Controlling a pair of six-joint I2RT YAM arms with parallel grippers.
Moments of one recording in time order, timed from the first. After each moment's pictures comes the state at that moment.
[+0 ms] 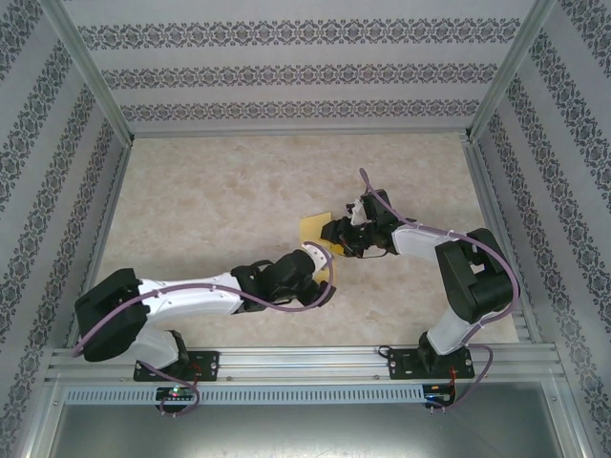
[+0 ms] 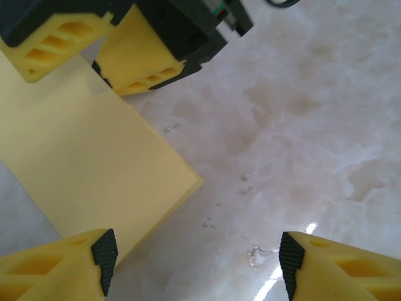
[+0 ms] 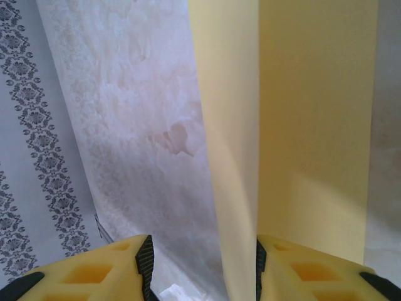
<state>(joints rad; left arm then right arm) -1.08 1.49 0.81 -0.09 -0.18 -0.30 0.37 1.66 0.80 -0.04 -0.72 0.88</state>
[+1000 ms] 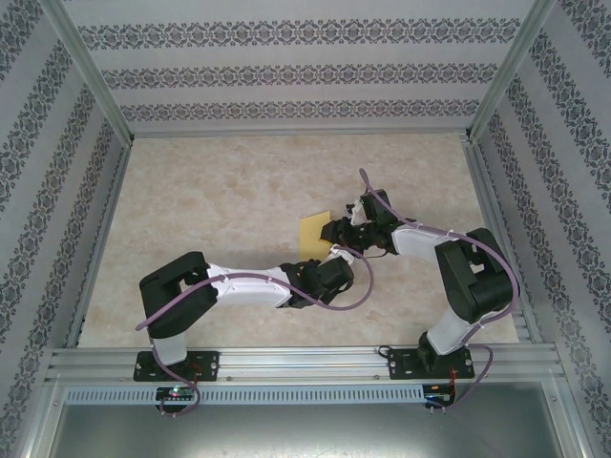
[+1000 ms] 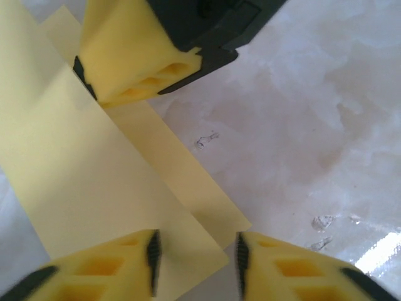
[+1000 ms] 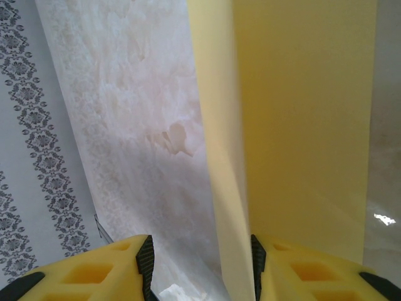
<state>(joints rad) -1.13 1.81 1.06 -0.24 -0.40 -0.29 0.37 1.66 0.80 -0.05 -0.72 0.88</state>
